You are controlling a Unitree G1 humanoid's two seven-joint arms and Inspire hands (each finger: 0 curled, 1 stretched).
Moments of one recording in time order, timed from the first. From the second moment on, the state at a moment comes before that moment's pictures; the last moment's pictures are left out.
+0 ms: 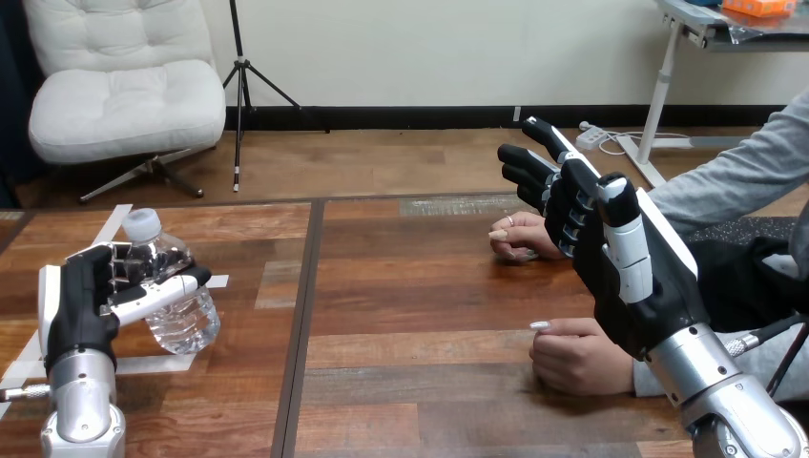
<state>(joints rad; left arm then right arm) -0.42 0.38 0.18 1.03 0.05 -0.37 0.19 -0.04 -0.23 -0.05 -0.07 0.24 -0.10 0.41</state>
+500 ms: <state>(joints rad) -0.42 0.38 0.18 1.03 0.05 -0.37 0.19 -0.04 -0.23 -0.05 -0.07 0.24 -0.10 0.41</state>
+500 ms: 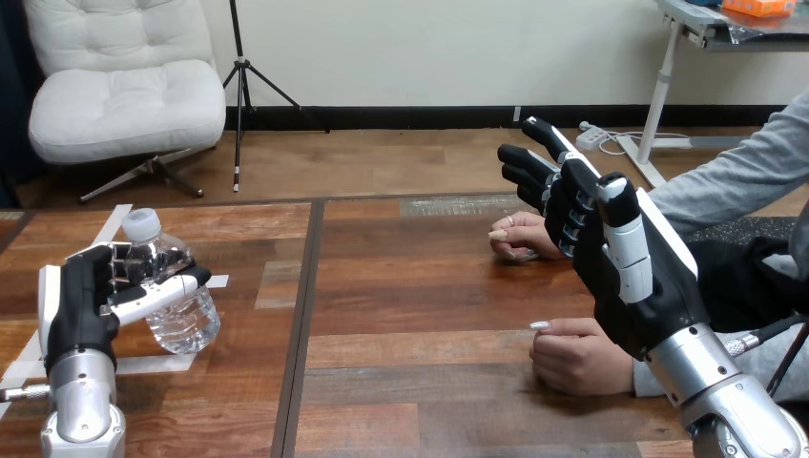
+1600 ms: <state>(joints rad) -0.35 0.38 0.19 0.92 0.03 -0.42 0.15 -0.04 -0.23 -0.05 -0.07 0.25 -0.11 0.41</state>
